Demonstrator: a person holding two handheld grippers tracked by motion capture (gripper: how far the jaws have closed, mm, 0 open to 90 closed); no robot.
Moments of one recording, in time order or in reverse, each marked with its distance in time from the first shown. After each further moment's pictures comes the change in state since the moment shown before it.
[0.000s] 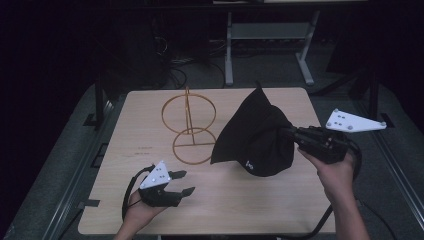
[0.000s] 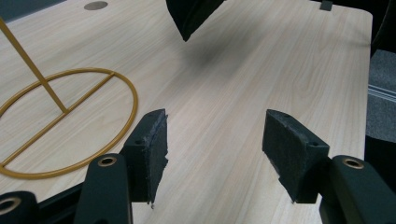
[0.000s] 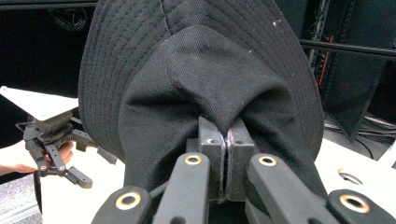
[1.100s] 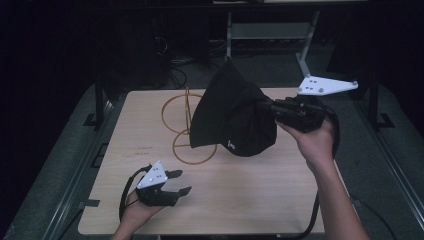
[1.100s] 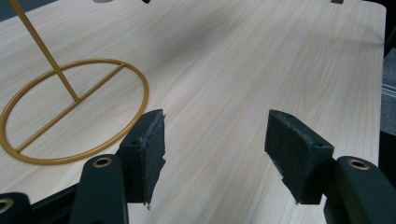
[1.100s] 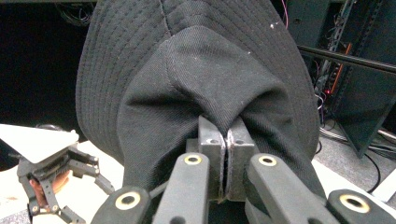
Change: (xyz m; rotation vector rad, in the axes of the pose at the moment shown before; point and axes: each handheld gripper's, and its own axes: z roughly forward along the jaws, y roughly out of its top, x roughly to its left) left arm 0.006 -0.007 -0.002 0.019 0.020 0.002; right arm 0.003 0.066 0.053 0.039 0.039 -0.061
